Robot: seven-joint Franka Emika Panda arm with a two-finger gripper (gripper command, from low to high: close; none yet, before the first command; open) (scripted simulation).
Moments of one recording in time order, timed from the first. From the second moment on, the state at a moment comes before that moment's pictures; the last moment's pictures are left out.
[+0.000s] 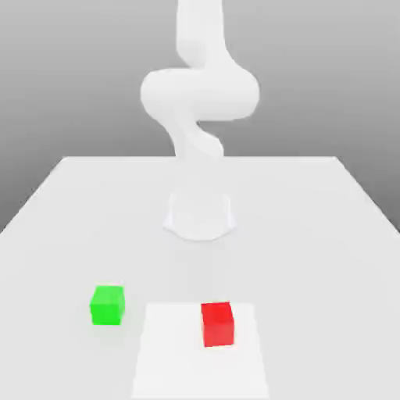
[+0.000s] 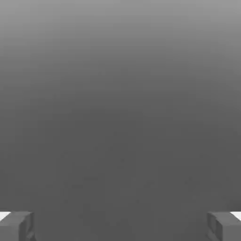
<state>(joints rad) 0.01 -0.72 -0.01 -2.35 0.01 2.35 0.79</state>
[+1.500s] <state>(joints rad) -0.11 -0.10 -0.13 -2.82 -0.06 2.73 0.74</state>
